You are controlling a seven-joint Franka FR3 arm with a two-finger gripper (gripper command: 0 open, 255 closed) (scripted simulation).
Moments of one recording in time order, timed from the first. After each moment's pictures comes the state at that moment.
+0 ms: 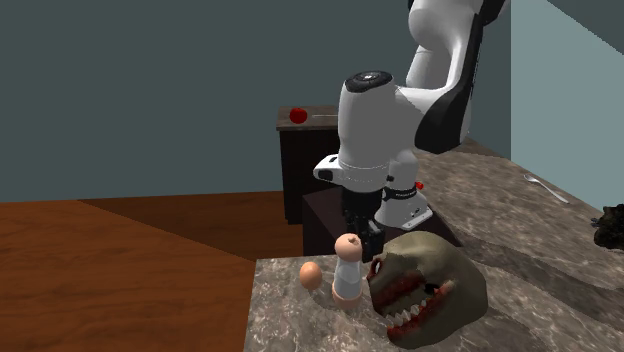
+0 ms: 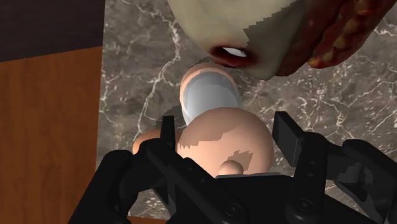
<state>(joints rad) 0.19 -0.35 0.44 -2.68 0.25 2.29 0.56</state>
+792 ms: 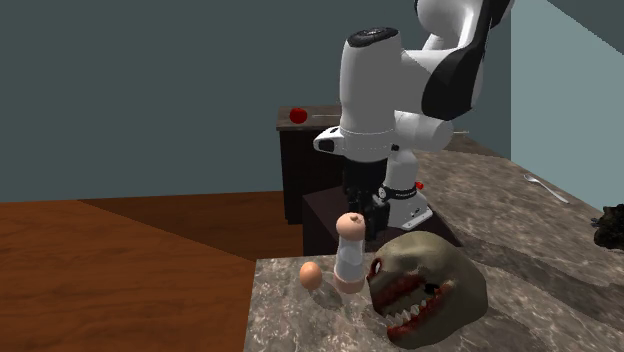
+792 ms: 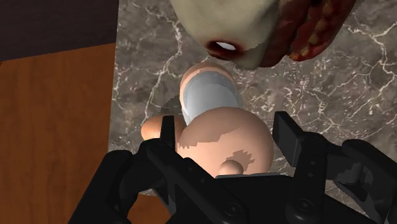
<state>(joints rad) 0.19 -0.46 0.41 -2.60 0.24 2.10 0.56</state>
